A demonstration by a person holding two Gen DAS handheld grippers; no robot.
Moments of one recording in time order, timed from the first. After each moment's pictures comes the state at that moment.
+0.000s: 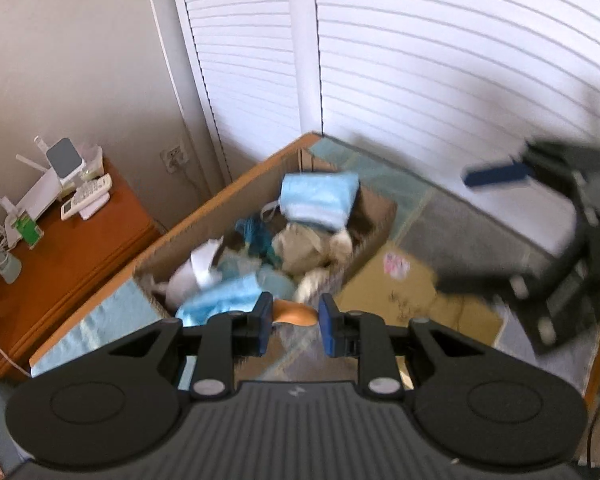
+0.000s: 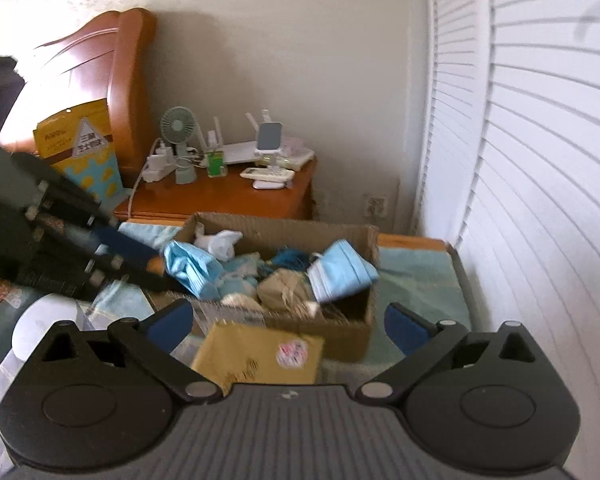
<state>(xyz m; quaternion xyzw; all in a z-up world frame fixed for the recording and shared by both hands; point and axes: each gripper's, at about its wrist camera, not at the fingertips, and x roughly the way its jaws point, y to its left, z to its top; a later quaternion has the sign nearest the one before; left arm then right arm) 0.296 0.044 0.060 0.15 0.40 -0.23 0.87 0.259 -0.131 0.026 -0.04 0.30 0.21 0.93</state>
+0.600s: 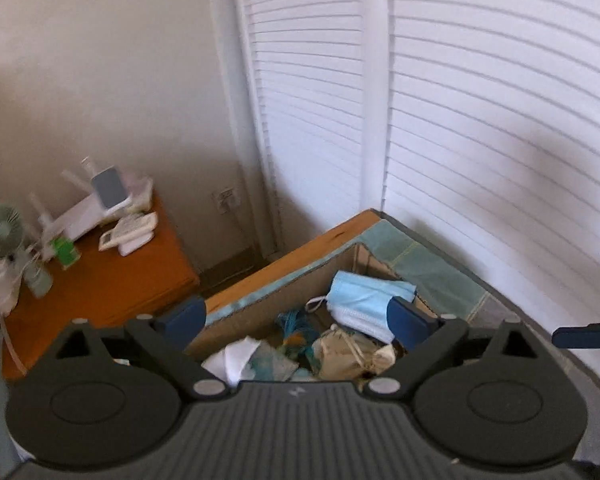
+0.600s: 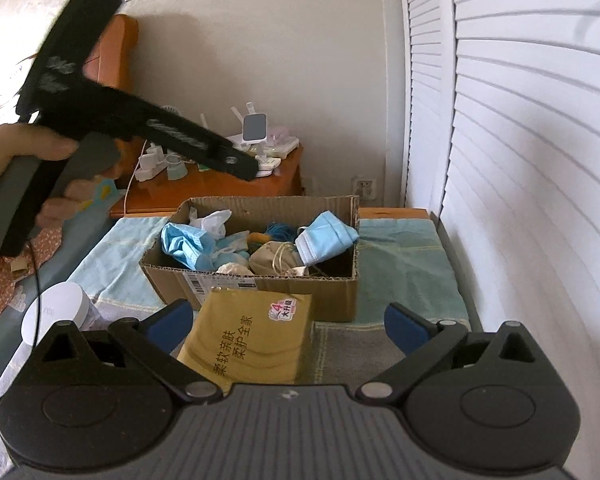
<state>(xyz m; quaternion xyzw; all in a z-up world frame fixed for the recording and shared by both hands) 0.333 0.029 0.081 0.10 0.35 -0.13 0.92 0.236 -0.150 0.022 -0.02 0.32 0.20 0.93</state>
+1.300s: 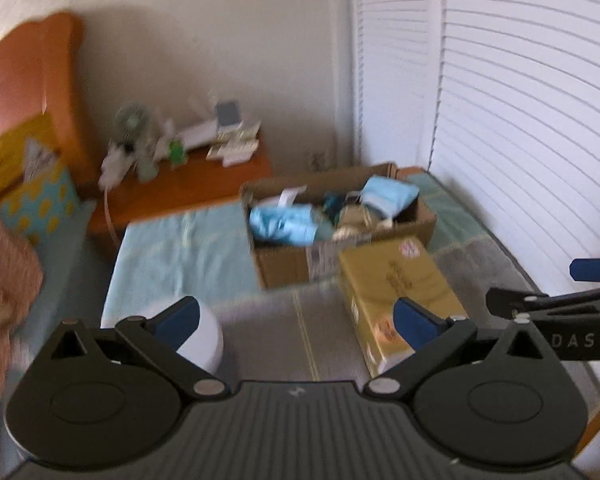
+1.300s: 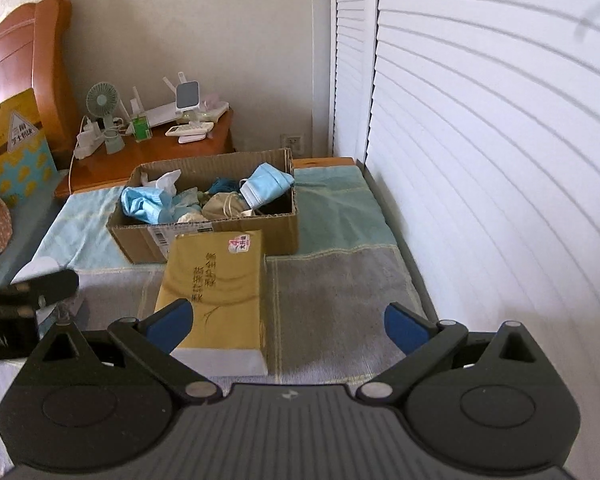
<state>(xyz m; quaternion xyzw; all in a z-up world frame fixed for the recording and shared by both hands) 0.142 0.015 0.071 0.02 0.36 0.04 0.93 0.179 -0.148 0.040 -0.02 0.38 0.07 0.92</state>
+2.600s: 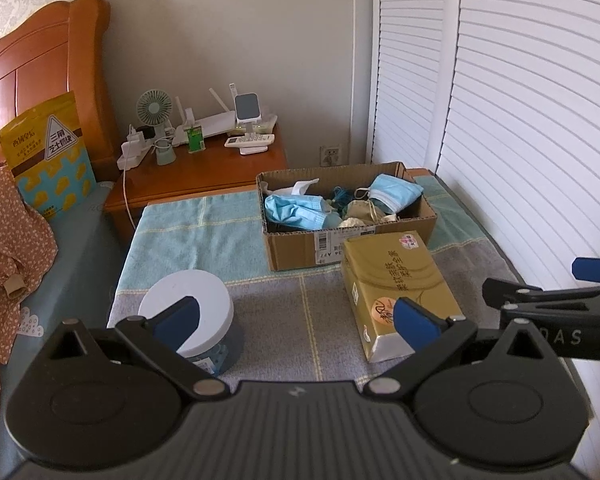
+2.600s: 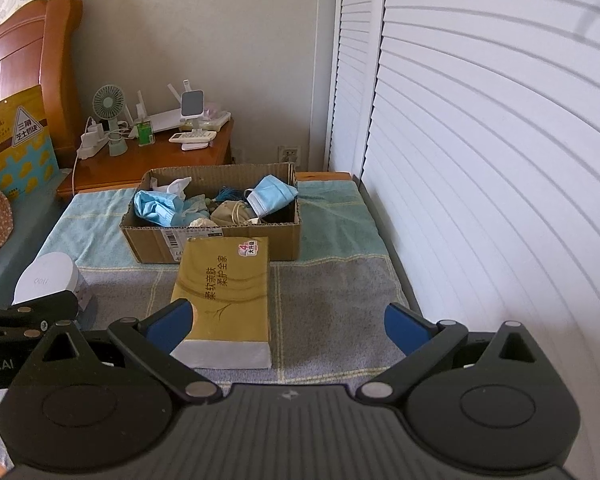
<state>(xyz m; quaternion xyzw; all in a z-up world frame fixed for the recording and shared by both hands) 0.113 0.017 0.081 0.00 0.36 0.06 0.93 0.159 -0.138 0.058 -0.04 0.36 0.07 0.93</state>
